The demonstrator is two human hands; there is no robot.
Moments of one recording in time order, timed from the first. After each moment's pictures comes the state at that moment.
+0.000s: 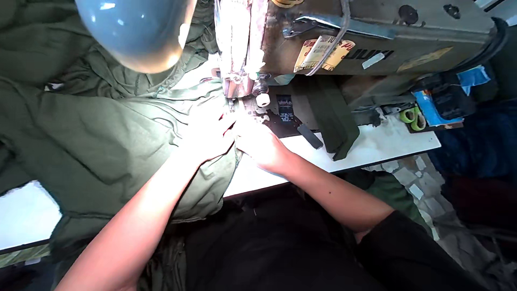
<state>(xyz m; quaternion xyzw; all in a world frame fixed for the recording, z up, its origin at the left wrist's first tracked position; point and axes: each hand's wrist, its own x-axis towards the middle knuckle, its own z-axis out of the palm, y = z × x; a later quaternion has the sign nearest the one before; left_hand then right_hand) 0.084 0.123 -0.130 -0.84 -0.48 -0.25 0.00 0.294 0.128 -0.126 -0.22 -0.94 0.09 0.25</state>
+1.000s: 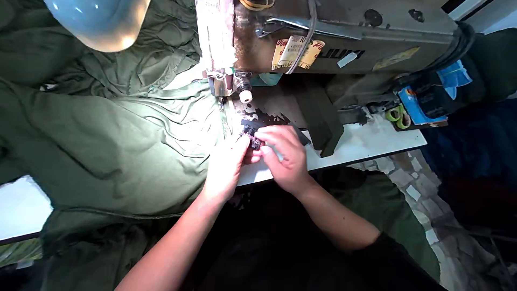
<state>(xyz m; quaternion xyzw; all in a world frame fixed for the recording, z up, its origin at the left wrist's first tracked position) 0.185 0.039 -0.083 -0.37 -0.45 -0.58 -0.57 0.332 0.076 -0.092 -0.32 -0.79 0.18 0.50</state>
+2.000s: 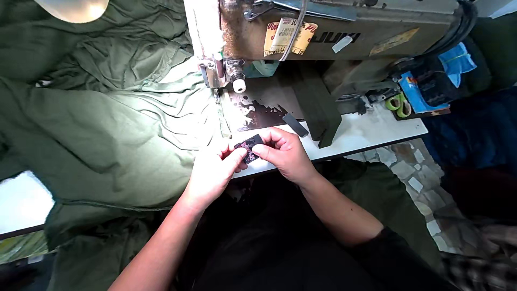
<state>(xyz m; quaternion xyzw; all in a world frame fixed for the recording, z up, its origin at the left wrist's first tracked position) 0.162 0.015 -0.079 -0.53 -0.52 -0.48 -0.46 0.343 0.060 -0.077 -0.34 -0.65 0.54 0.42</state>
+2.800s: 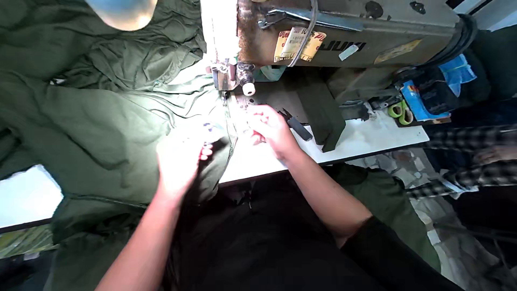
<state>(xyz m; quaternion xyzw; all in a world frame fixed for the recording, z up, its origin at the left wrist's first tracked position) 0.114 0.022 -0.098 -0.48 -0.62 -0.55 -0.29 0.307 0.112 -0.089 -0.43 -0.58 0.59 0.37</state>
